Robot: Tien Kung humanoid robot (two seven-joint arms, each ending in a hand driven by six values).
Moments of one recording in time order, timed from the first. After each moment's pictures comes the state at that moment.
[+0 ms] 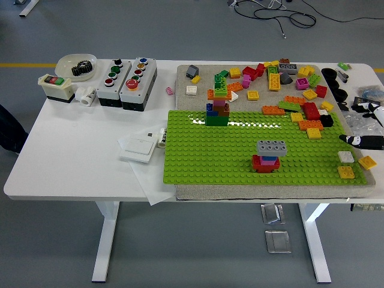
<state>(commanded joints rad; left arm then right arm) -0.13 0.03 -0.95 -0.18 1.15 -0.01 0.27 0.47 -0.62 0.99 1.06 -1.75 -0.16 0.02</state>
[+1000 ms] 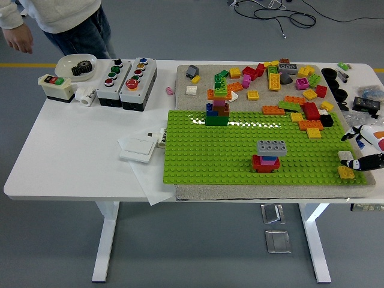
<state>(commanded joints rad) -0.12 0.03 -0.95 -0.18 1.16 -0.01 0.28 0.41 -0.68 0.99 1.17 -1.97 -0.01 0.07</state>
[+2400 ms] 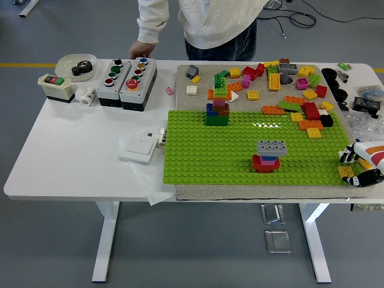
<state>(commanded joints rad) -0.13 0.03 -0.95 -0.18 1.15 -0.01 0.27 0.39 -0.68 0.96 1.16 -2.05 0.05 0.06</state>
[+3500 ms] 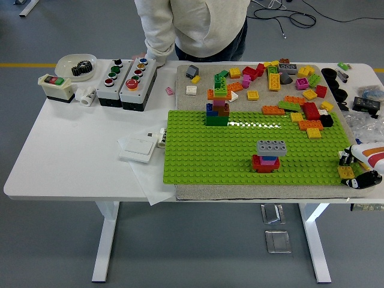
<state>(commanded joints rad) -0.13 0.03 -0.94 -0.18 1.15 -0.01 0.27 0.43 -0.67 0.90 1.13 -2.07 0.05 0.06</state>
